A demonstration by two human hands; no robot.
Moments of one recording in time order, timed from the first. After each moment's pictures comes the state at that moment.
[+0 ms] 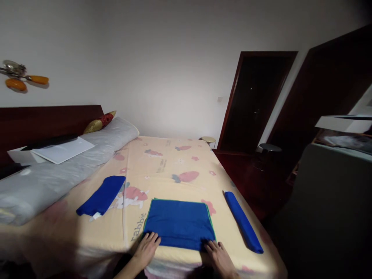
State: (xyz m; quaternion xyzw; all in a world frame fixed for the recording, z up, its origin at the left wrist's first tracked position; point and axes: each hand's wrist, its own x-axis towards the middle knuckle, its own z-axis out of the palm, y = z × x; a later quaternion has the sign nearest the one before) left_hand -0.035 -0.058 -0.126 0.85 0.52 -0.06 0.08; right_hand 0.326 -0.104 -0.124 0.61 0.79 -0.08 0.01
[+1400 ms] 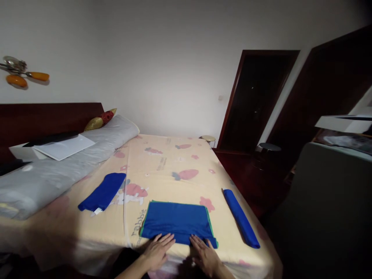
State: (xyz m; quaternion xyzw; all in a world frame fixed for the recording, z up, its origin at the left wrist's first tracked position) left_hand -0.004 -0.078 -0.105 0.90 0.38 -0.01 0.23; right_hand 0.282 -0.110 -0.089 0.54 0.80 -0.27 0.01
